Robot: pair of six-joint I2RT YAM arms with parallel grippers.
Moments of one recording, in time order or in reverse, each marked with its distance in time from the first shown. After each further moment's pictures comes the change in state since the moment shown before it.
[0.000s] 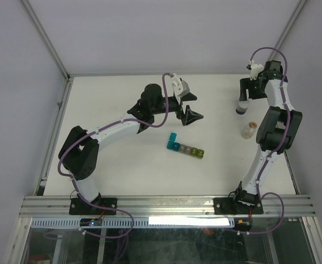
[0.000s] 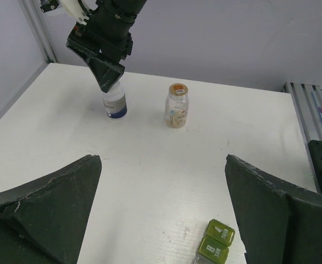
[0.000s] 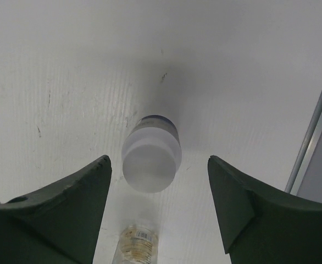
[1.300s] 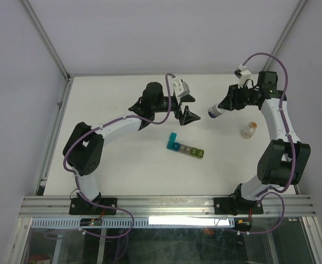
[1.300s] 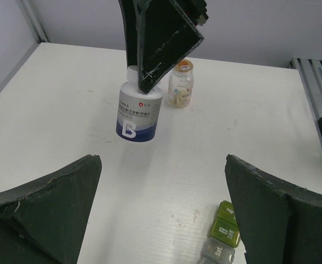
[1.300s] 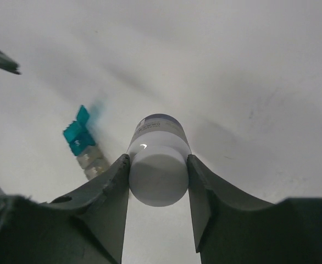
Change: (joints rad) left arm 0.033 0.060 0.023 -0.050 0.055 0.072; right arm 0.111 -0.485 -0.438 0.035 -0.460 0.089
